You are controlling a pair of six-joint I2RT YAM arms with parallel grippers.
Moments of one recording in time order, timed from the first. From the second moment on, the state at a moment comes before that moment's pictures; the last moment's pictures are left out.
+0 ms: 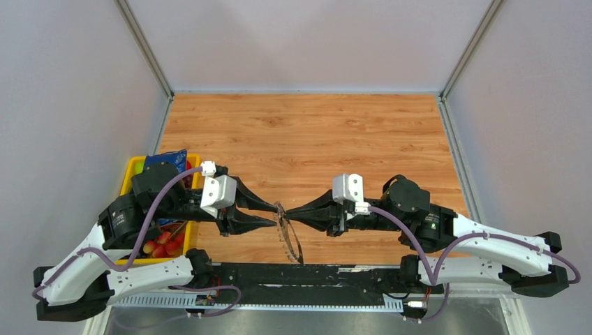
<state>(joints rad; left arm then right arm) -1.07 0.76 1.29 -0.63 0.52 0.10 1.34 0.90 1.08 -0.04 -0.21 -0.09</state>
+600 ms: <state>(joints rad) -1.07 0.77 1.28 -0.60 0.53 0.12 1.35 0.91 1.09 0.00 -0.23 -0.07</state>
